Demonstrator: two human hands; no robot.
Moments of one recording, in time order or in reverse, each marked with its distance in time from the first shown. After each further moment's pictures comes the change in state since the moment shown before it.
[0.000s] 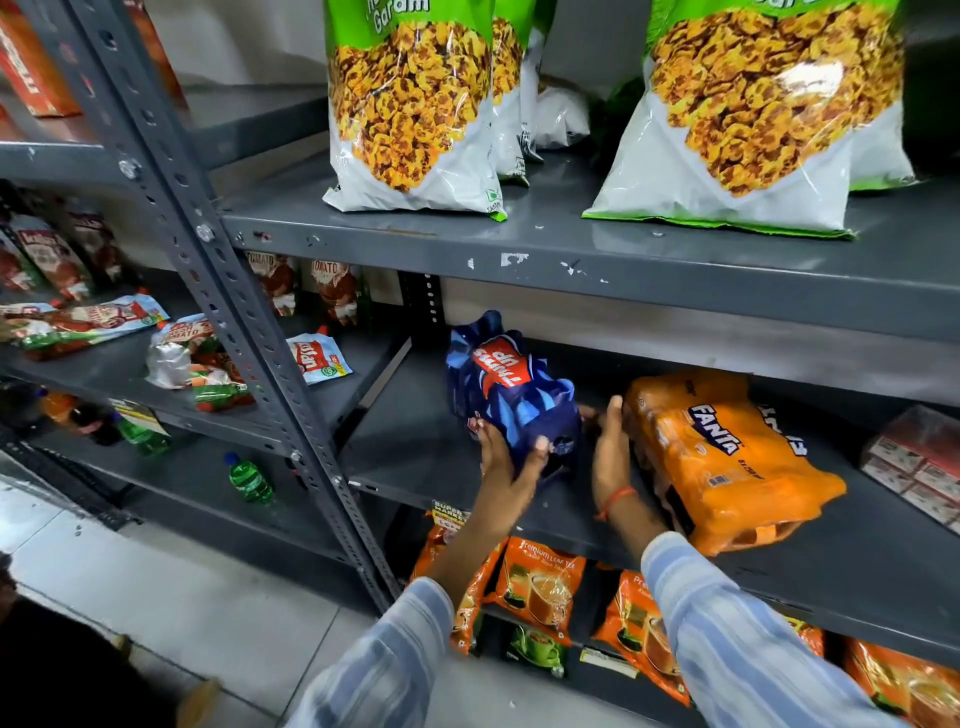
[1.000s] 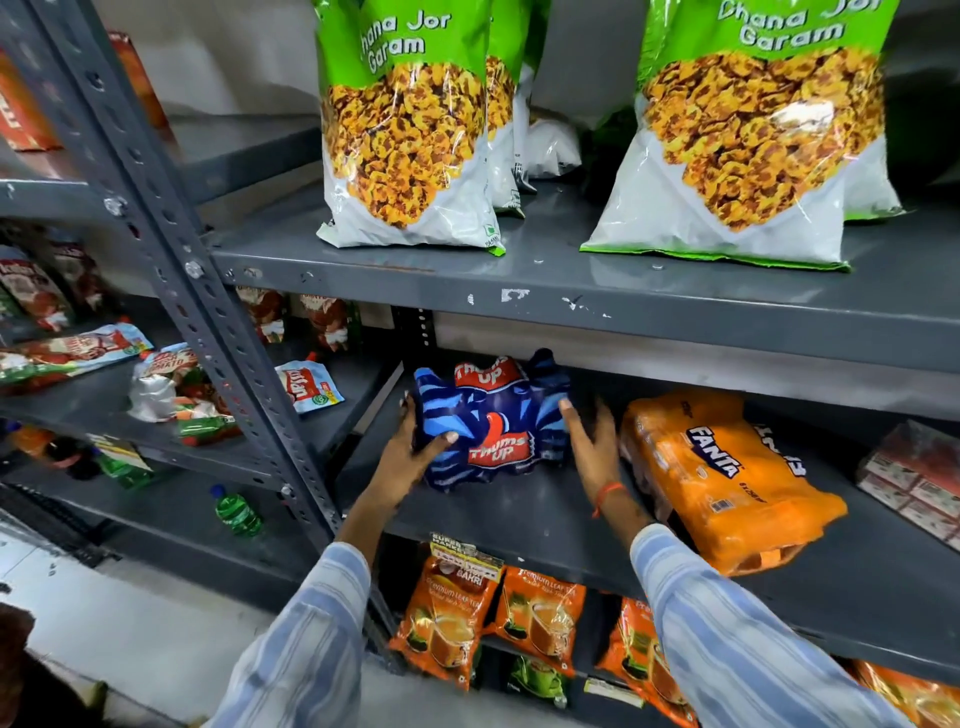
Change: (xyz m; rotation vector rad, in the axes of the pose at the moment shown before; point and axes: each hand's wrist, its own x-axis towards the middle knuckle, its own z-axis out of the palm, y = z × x) left_hand 0.065 -0.015 -0.119 0.082 0.080 0.024; right_hand 0.052 -0.022 0.028 0.036 -0.017 -0.347
